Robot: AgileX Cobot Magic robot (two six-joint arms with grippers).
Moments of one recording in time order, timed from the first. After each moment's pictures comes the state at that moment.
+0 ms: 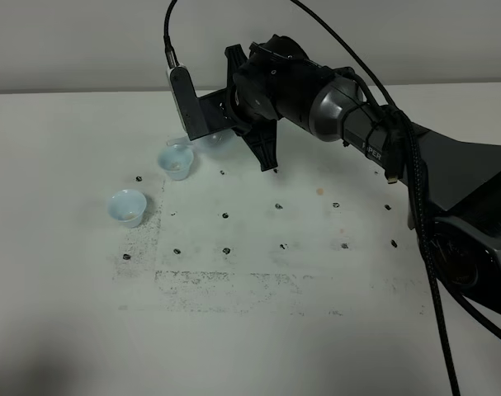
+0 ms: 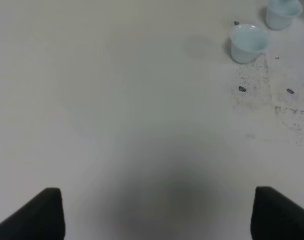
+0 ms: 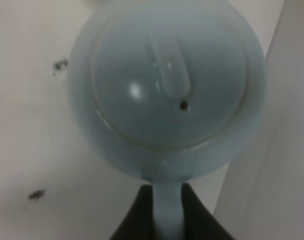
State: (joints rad) left arm 0.10 0.00 -0.46 -0.07 1.06 -0.02; right arm 0.62 2.41 -2.16 -0.32 0.81 -1.12
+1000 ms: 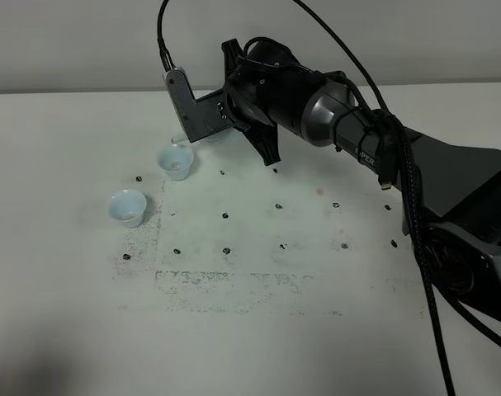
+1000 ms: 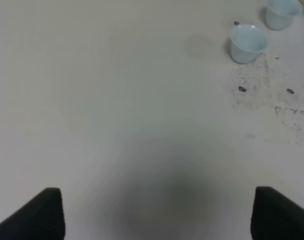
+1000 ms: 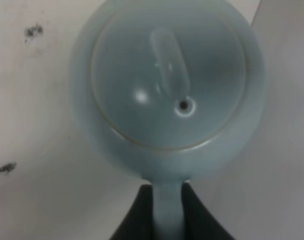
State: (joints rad) left arm 0.10 0.00 -0.46 -0.07 1.06 -0.02; right arm 0.64 2.41 -2.16 -0.47 0.80 -1.05
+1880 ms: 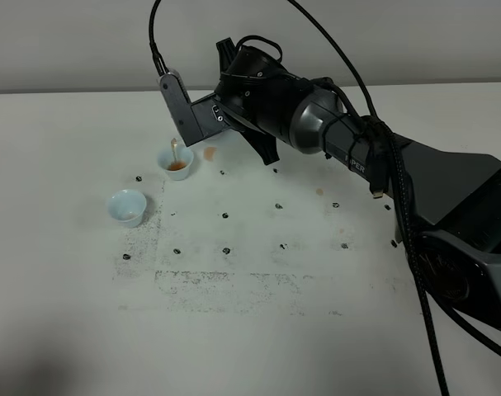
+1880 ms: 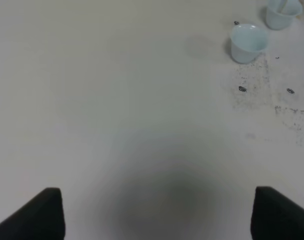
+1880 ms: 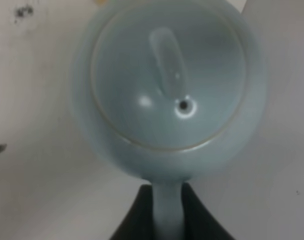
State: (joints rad) left arm 0.10 0.00 -0.46 -0.07 1.06 -0.02; right arm 0.67 2.41 -2.16 -0.59 0.84 -0.98
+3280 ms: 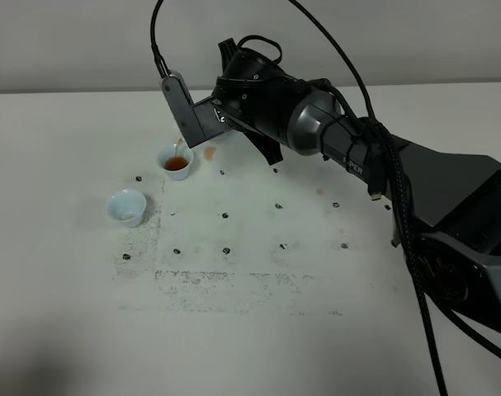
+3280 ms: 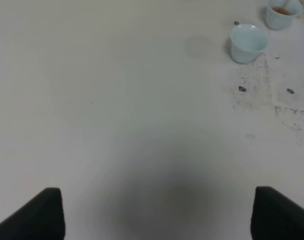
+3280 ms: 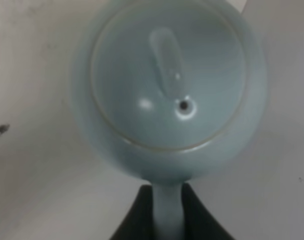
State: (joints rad) left arm 0.10 0.00 -0.46 -0.07 1.06 -0.03; right arm 0.68 2.41 -2.16 -0.64 0.87 -0.96
